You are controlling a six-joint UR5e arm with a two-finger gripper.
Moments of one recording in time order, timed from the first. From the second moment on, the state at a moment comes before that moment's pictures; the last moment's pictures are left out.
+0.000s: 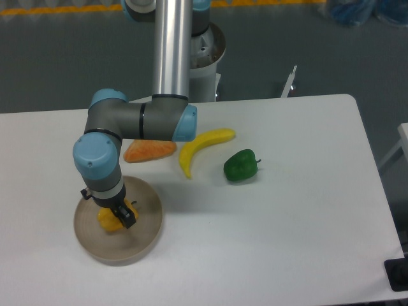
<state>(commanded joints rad) 1.71 -2.09 -1.51 -1.08 1.52 0.77</state>
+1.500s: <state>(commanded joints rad) 2.29 -1.82 -1.38 -1.47 1.52 1.33</state>
